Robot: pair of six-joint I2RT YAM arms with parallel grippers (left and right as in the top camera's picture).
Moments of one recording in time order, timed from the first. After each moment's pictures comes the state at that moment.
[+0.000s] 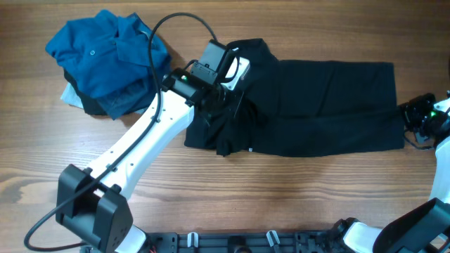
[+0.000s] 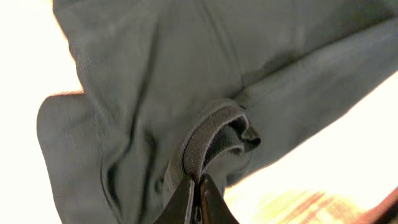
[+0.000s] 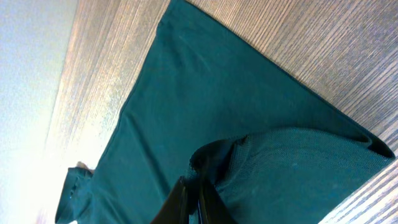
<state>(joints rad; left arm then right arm) -0.57 1.71 1.44 -0.81 0.20 -0.13 -0.67 1.44 1.03 -0.59 -0.39 0.52</state>
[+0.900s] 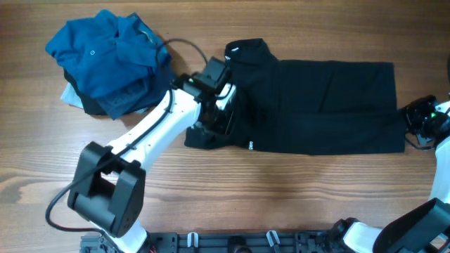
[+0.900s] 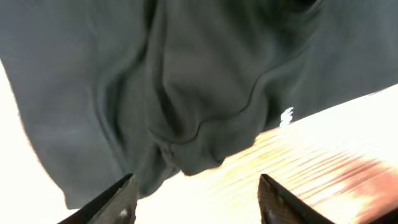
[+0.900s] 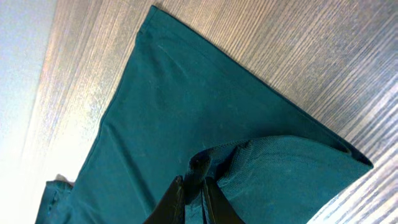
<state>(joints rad) -0.54 1.81 1.33 -0.94 0.19 -0.19 -0.67 1.44 1.03 -0.60 -0.31 0.51</state>
